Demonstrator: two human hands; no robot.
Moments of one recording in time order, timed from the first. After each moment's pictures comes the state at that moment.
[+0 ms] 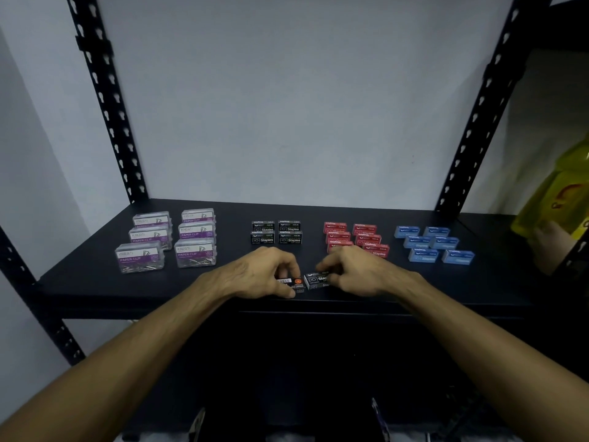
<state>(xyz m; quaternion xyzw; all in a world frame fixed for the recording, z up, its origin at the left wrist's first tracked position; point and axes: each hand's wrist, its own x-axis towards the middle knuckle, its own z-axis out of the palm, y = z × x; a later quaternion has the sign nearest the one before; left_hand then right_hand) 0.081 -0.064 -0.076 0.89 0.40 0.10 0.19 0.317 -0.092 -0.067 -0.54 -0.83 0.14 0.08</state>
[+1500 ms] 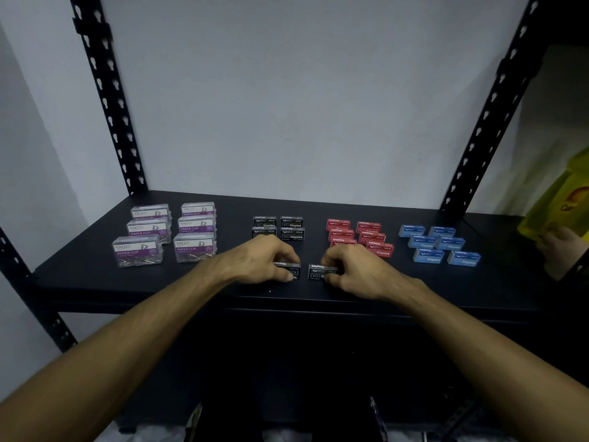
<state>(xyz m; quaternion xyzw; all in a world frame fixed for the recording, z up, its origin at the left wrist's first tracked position) 0.079 -0.047 -0.070 0.88 0.42 0.10 0.22 0.311 -0.096 -0.070 -0.54 -0.82 0.12 0.13</state>
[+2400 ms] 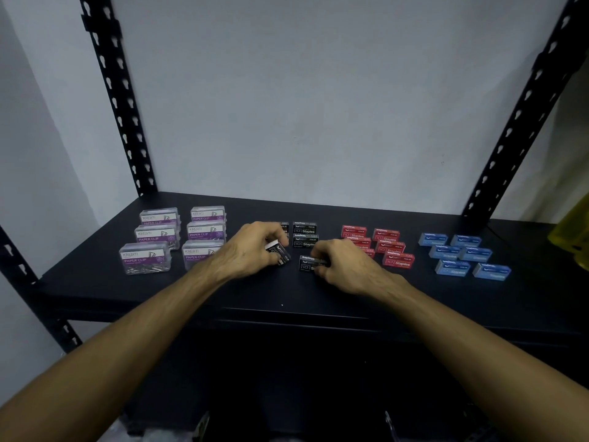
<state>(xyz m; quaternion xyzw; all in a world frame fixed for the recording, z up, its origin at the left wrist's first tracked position) 0.053 -0.018 -0.072 0.82 0.49 0.25 0.19 0.270 -0.051 -0.073 -0.57 -0.81 0.09 0.14</state>
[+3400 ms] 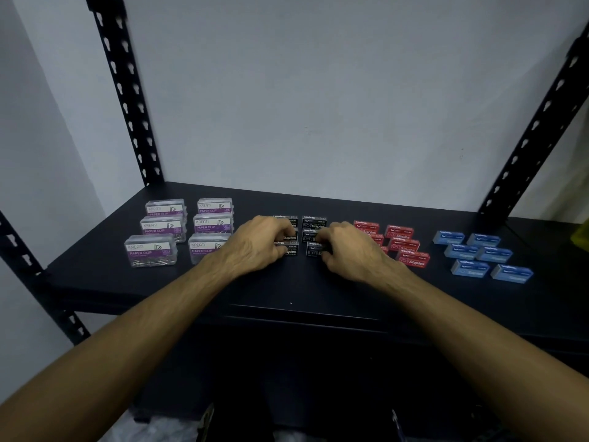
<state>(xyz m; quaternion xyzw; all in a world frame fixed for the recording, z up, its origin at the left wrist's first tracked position) 0.054 -0.008 -0.076 0.83 0.52 0.18 0.07 0.257 -0.033 -0.069 -0.57 -0.82 -0.02 0.09</state>
